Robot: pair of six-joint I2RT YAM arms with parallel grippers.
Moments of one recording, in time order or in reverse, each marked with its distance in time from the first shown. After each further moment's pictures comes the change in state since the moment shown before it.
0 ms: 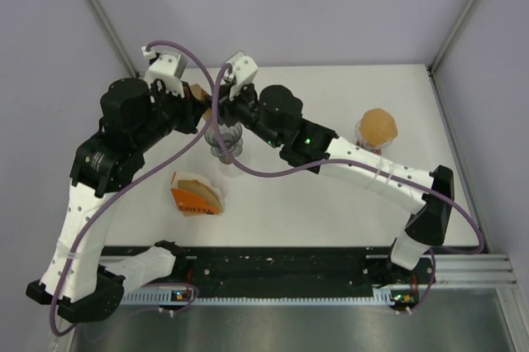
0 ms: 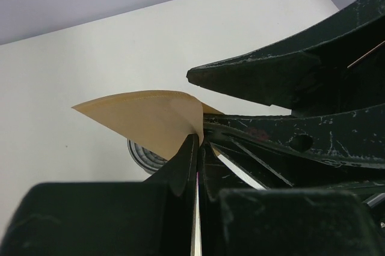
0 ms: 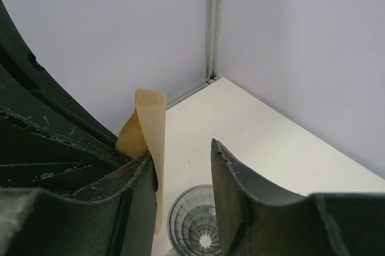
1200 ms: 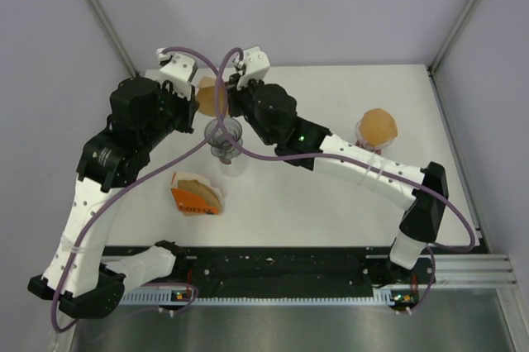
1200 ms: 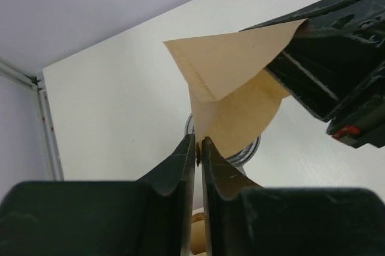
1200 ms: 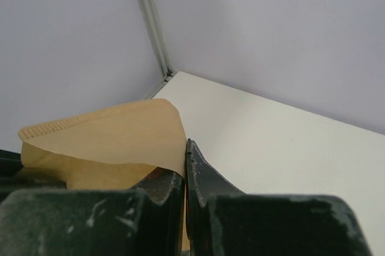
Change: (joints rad) left arm -0.005 0.014 -0.024 -0.007 -0.148 0.249; right arm -0.034 0.024 -0.029 0.021 0.245 0.117
